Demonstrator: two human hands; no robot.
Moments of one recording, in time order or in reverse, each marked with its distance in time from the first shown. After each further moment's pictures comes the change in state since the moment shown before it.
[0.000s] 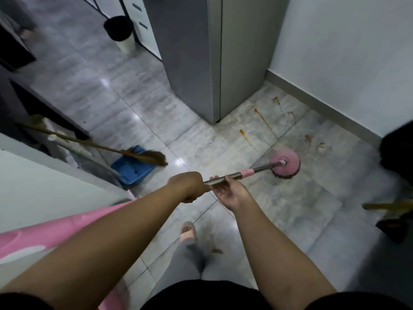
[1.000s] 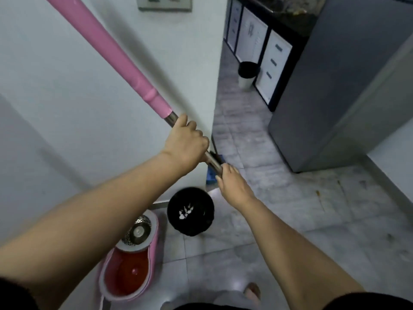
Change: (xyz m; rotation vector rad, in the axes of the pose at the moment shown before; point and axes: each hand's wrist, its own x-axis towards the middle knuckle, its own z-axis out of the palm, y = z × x) left_hand -0.270 -0.386 -0.003 0.705 0.923 -0.157; right_hand -0.099 0.370 0.138 -2.294 -0.595 -1.295
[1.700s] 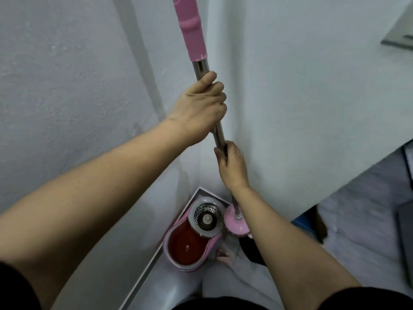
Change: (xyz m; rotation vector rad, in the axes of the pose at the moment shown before) left_hand -0.221 -0.216 0.064 0.162 -0.095 -0.454; right_hand 0.056 -0.321 0.119 0.541 -0.110 -0.493
